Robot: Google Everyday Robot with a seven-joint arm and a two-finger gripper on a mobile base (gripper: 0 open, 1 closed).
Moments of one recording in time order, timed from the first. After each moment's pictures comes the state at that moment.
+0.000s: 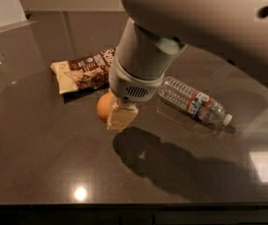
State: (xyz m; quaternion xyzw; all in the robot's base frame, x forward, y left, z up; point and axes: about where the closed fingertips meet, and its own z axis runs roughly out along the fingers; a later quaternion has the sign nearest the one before) arm 0.428 0.032 0.905 -0.71 0.68 0.06 0.19
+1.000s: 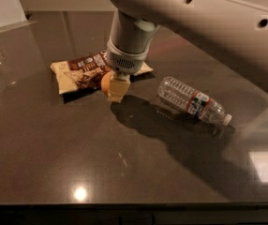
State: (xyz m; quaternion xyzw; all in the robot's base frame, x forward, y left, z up) arm 0.535 0.037 0.881 -0.68 0.72 0.03 0.17
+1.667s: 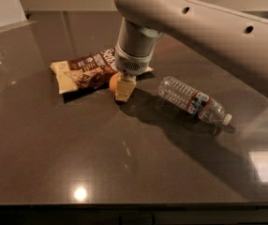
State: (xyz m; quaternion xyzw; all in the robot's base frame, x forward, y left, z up) arm 0.565 0.020 0.854 -0.67 0.73 0.02 0.16
